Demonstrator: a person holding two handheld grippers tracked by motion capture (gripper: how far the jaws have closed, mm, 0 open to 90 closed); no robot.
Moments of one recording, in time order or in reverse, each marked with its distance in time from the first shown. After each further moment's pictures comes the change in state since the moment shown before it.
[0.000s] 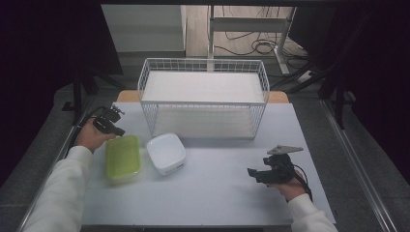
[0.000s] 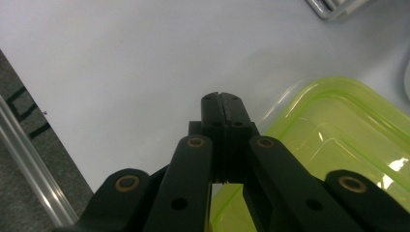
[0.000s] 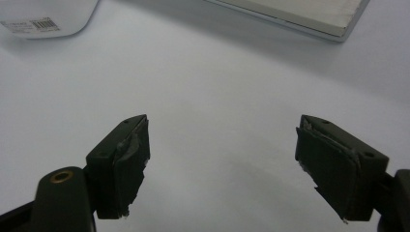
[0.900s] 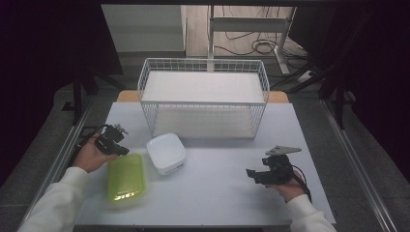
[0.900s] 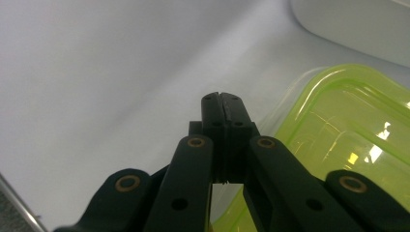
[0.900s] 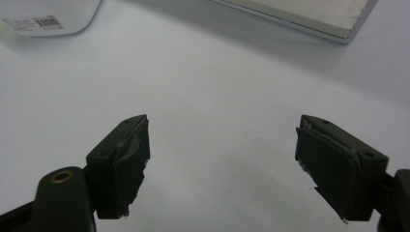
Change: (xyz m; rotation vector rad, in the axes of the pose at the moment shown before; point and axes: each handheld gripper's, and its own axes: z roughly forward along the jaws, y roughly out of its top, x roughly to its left) left arm -0.057 -0.039 -0.009 0.022 -0.078 0.074; right arm 0.006 0.001 0.000 0.005 -0.007 -0.008
